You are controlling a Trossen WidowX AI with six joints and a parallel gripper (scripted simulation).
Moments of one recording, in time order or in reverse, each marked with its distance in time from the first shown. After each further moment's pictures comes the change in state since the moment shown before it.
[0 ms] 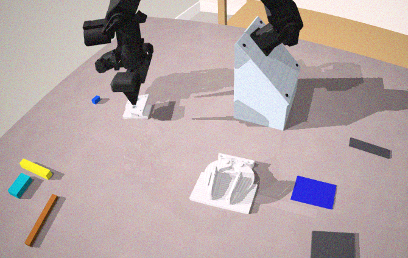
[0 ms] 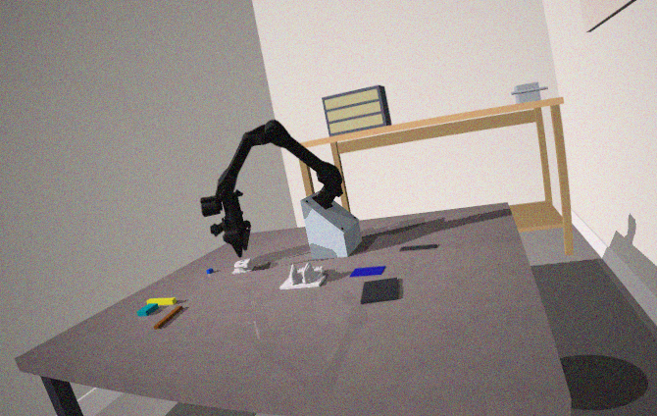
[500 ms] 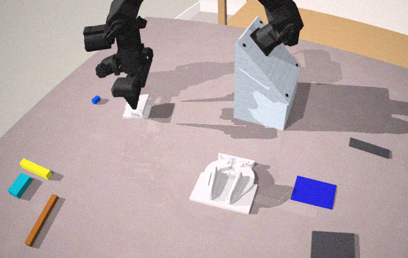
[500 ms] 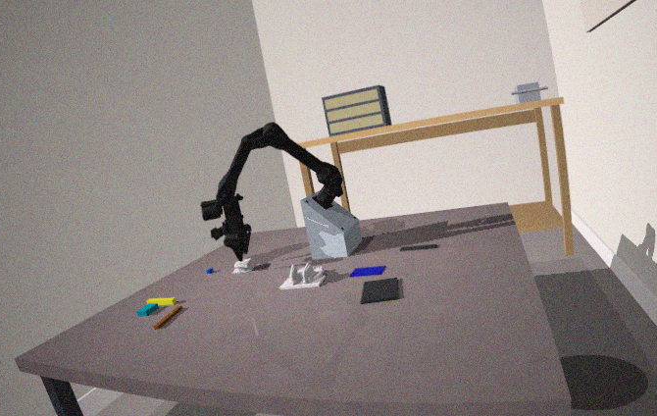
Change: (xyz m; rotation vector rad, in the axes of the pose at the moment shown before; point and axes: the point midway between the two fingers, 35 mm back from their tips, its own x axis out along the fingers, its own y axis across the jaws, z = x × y) arm 0.014 0.001 0.001 -0.003 -0.001 -0.003
